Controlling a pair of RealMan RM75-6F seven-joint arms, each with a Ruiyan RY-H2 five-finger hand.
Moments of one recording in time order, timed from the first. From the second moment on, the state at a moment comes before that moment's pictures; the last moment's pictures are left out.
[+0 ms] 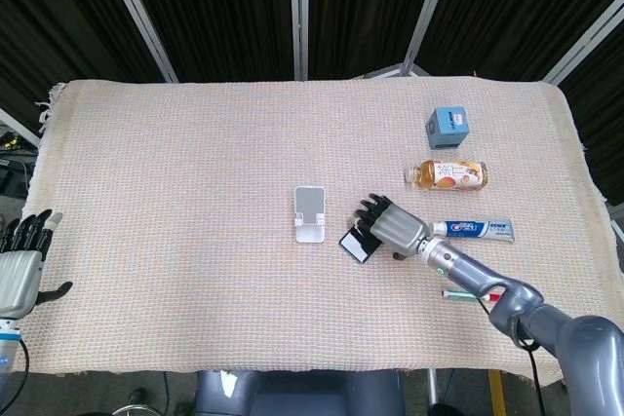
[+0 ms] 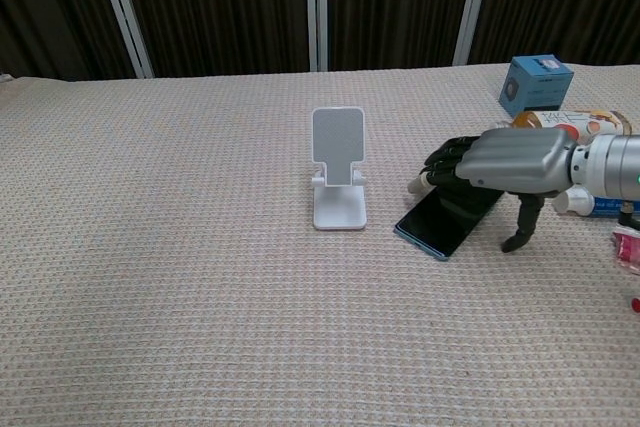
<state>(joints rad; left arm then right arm) -0.14 -1.17 -0.06 -1.59 1.36 1.38 0.20 0.84 -1.61 -0.06 -0.82 -1.87 0.90 0.24</state>
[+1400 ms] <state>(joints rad) -0.13 -1.14 -0.05 -1.61 1.39 1.39 0.13 0.87 -1.49 -0.11 -0.75 -1.97 1.38 -0.25</state>
